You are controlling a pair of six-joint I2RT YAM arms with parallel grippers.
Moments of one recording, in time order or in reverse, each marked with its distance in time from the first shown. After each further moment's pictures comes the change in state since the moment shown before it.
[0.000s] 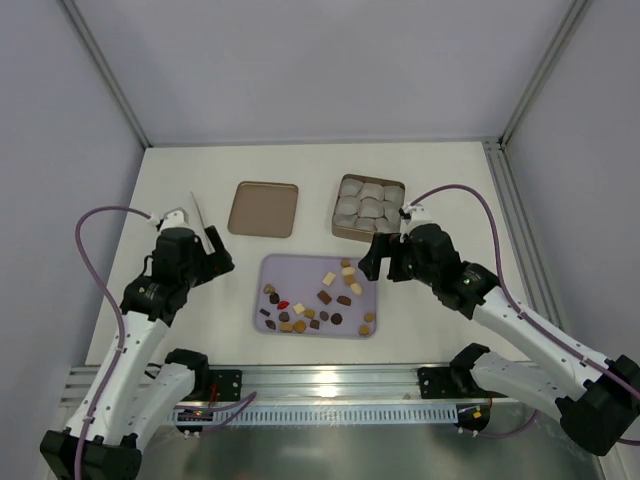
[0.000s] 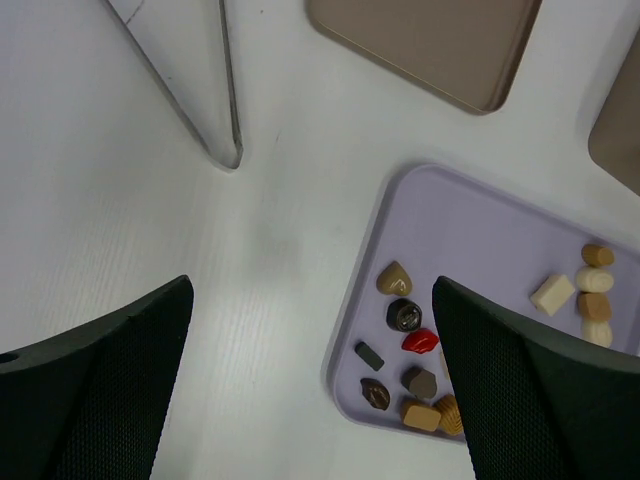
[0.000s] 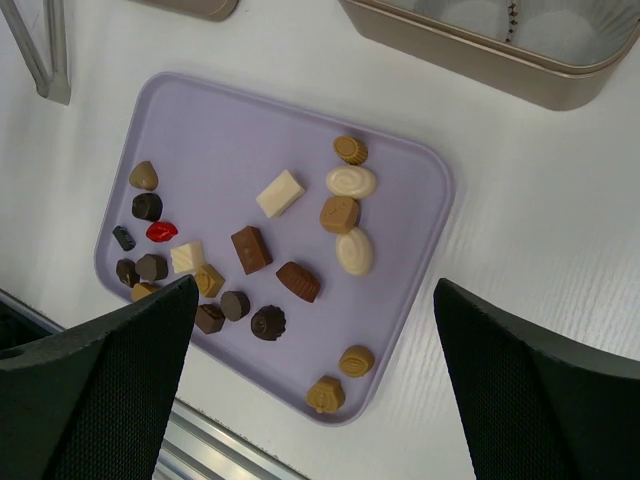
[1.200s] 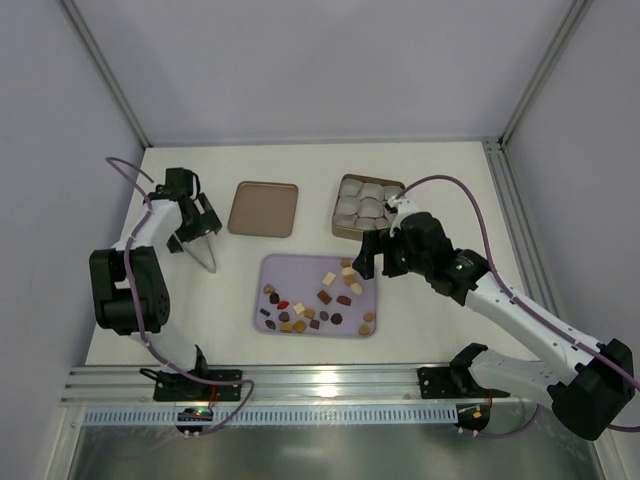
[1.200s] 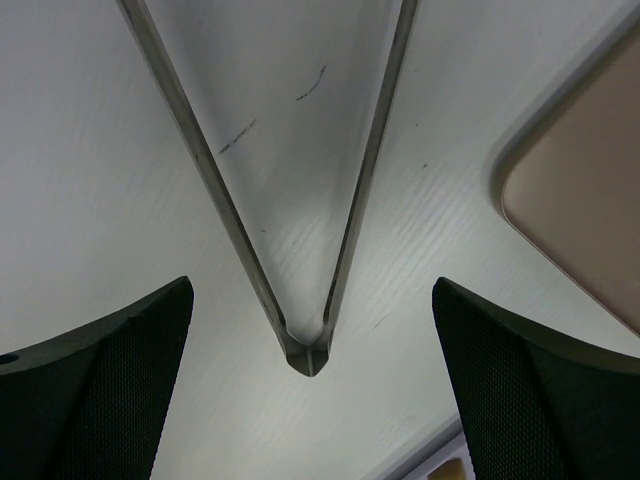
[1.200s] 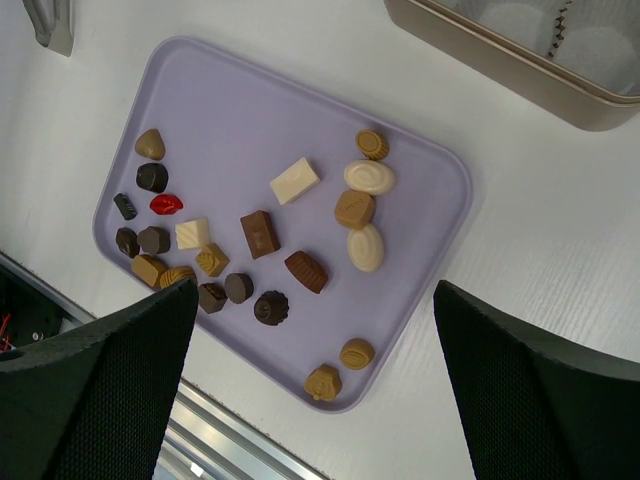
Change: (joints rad) left arm 0.279 0.898 0.407 0.059 0.010 0.054; right arm 0.000 0.105 0.115 -0.065 -0.078 -0.097
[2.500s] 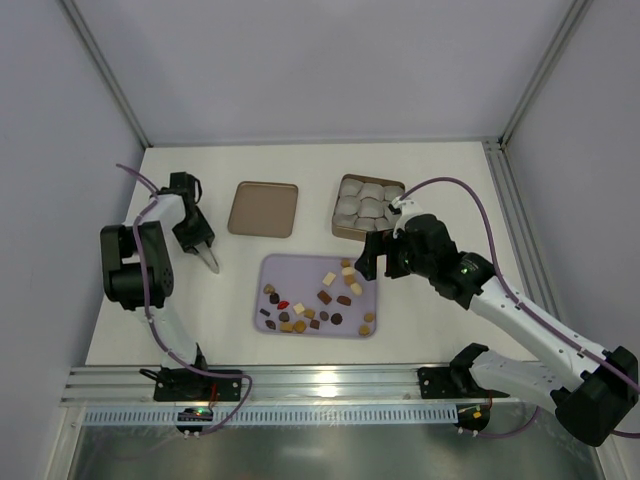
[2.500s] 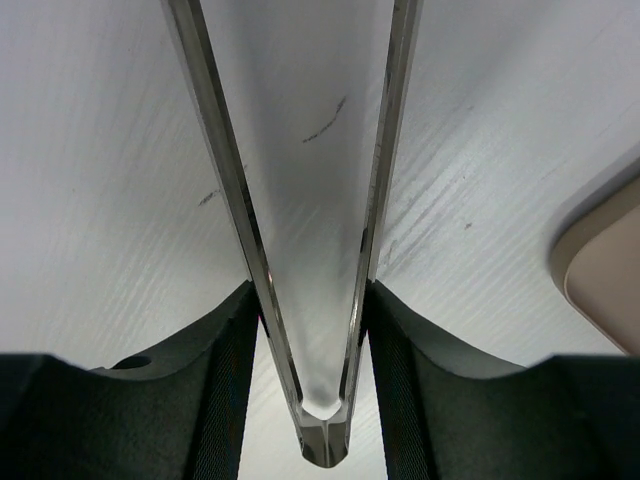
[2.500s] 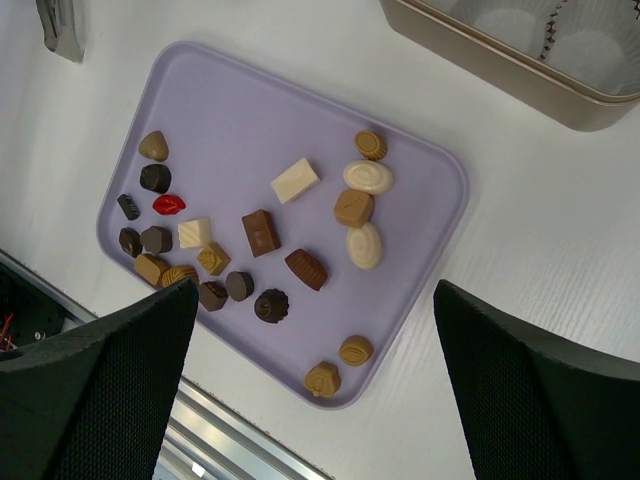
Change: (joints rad) left arm 0.039 0.223 0.066 0.011 0.029 -0.002; right arm 0.000 -0.041 -0.011 -0.010 0.008 0.000
